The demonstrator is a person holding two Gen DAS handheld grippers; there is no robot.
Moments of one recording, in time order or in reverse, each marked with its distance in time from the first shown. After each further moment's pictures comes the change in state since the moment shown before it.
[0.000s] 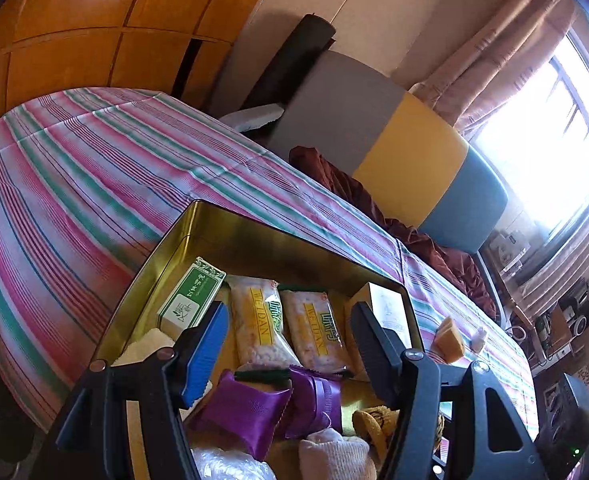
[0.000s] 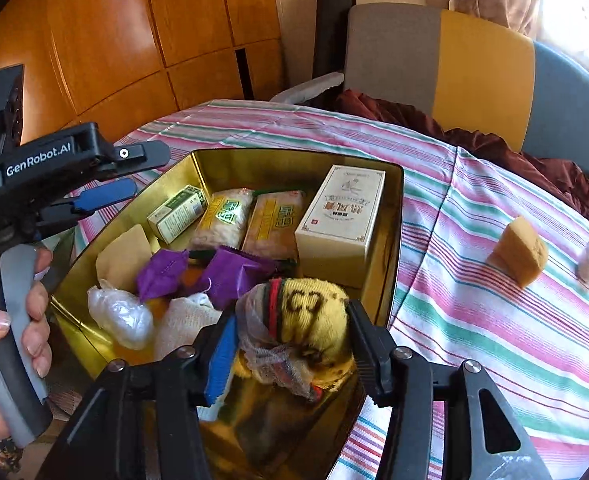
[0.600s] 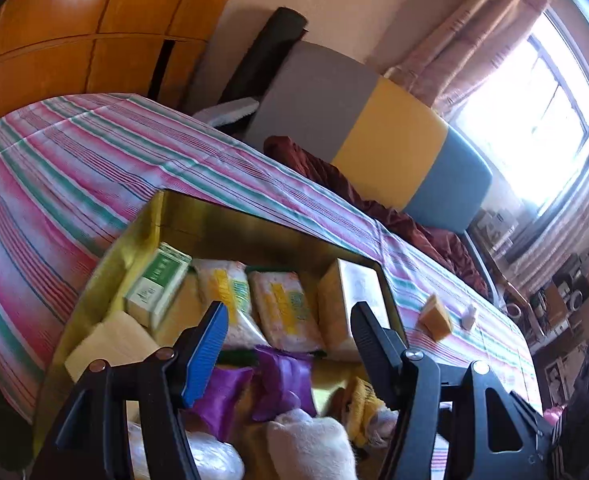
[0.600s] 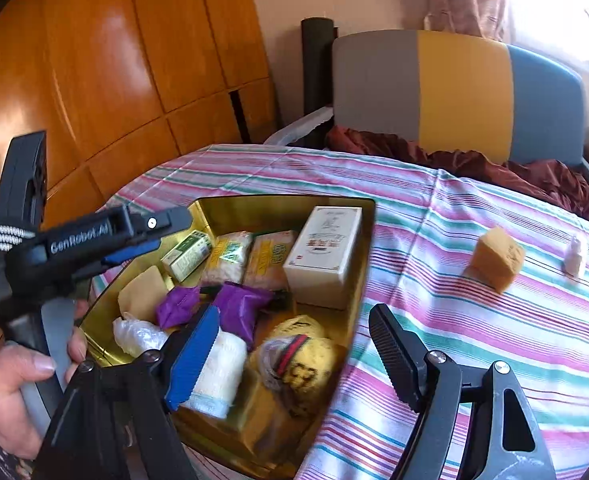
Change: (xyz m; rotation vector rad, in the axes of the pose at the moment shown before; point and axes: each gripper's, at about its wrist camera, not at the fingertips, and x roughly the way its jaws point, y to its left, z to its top) left arm 0.000 -0.030 -0.017 0.081 0.033 -0.052; right arm -0.043 -0.018 -0.002 0.074 -0.141 0.011
